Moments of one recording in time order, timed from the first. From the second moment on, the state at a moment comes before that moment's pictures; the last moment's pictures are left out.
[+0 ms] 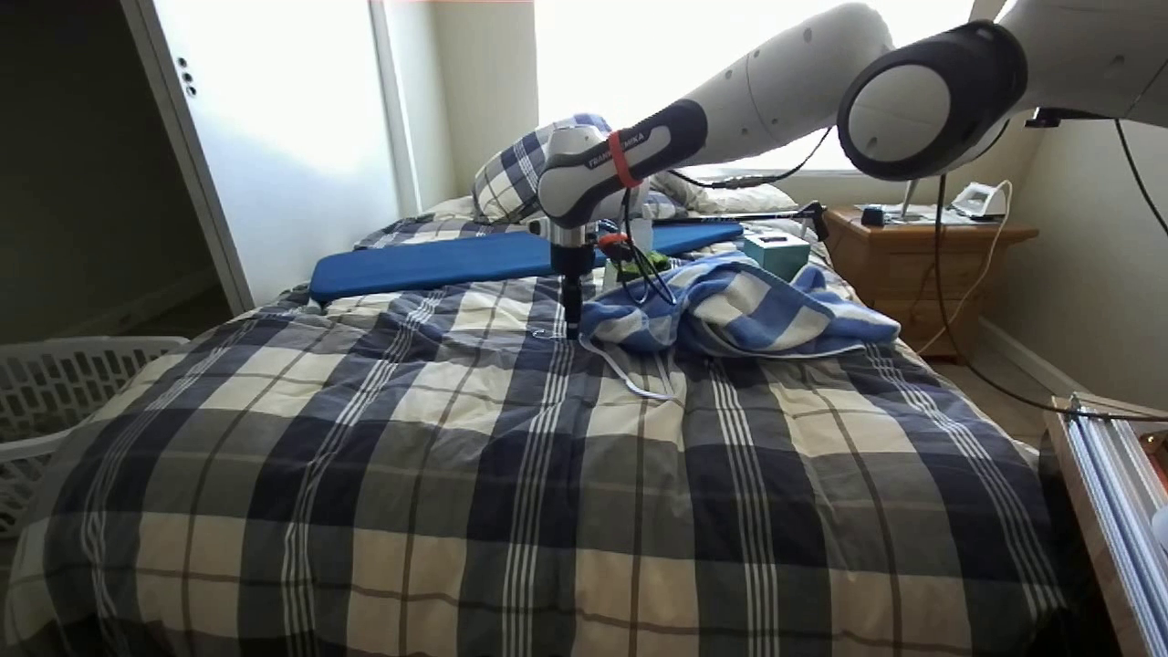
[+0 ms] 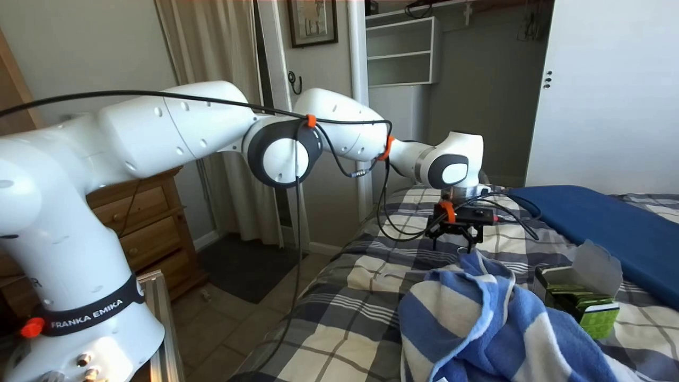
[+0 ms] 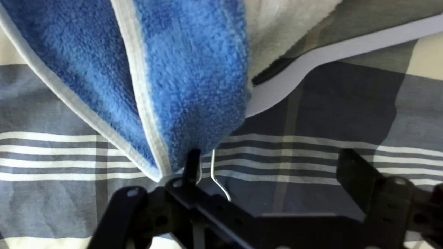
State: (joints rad) arm -0.22 1.35 0.05 -0.69 -0.03 2.05 -0.81
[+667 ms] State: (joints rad) arm -0.22 1.47 0.06 -0.54 -0.03 2.05 -1.01
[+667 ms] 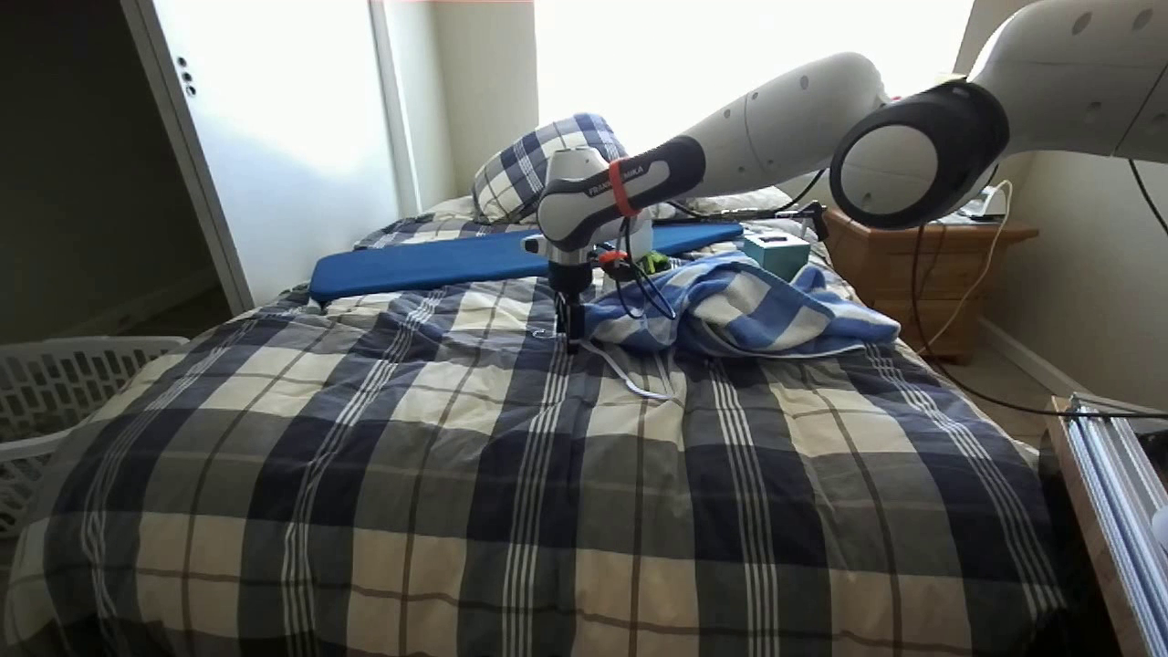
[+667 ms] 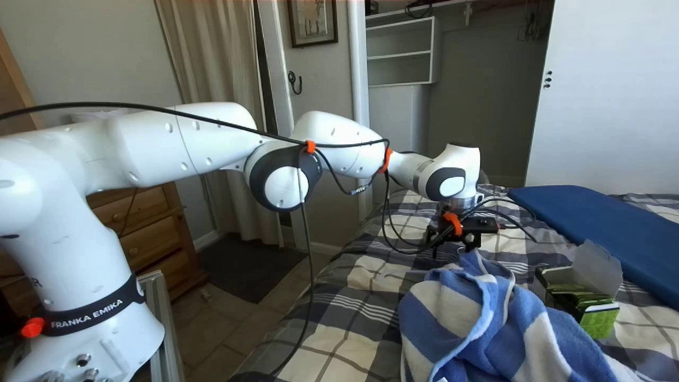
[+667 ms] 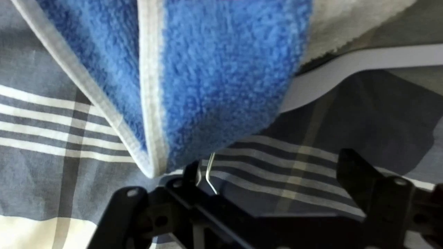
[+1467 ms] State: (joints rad) arm -0.22 1.49 0.06 -0.52 -0.02 2.05 -1.07
